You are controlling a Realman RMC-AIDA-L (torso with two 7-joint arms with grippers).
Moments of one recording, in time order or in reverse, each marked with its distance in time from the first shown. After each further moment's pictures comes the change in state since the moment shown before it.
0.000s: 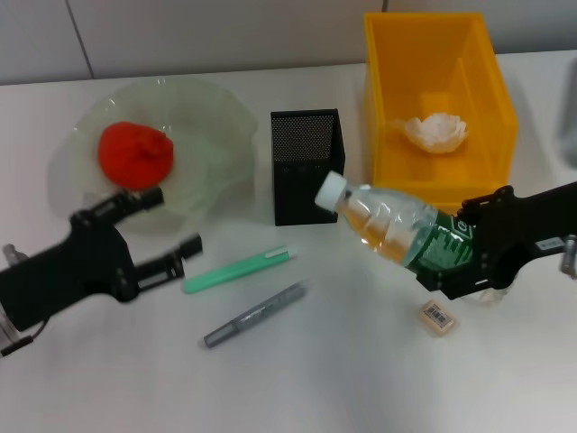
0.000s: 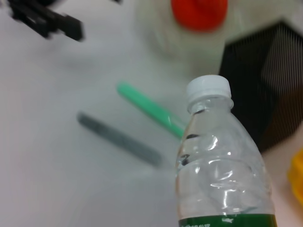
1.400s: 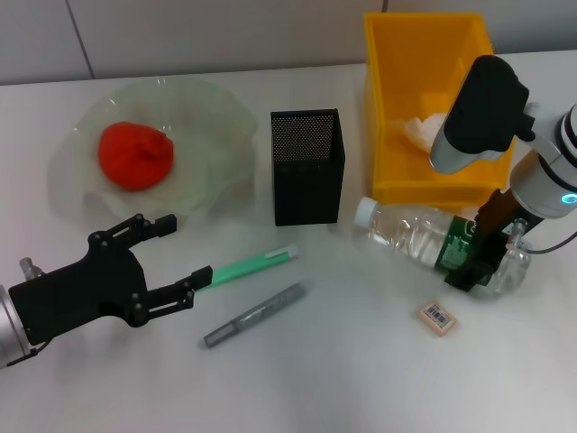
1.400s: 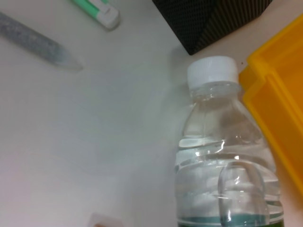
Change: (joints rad) left arm -0.006 0.004 0.045 0.022 0.082 -0.068 0.003; right arm 0.362 -0.002 -0.129 0.466 -0.488 0.124 0.186
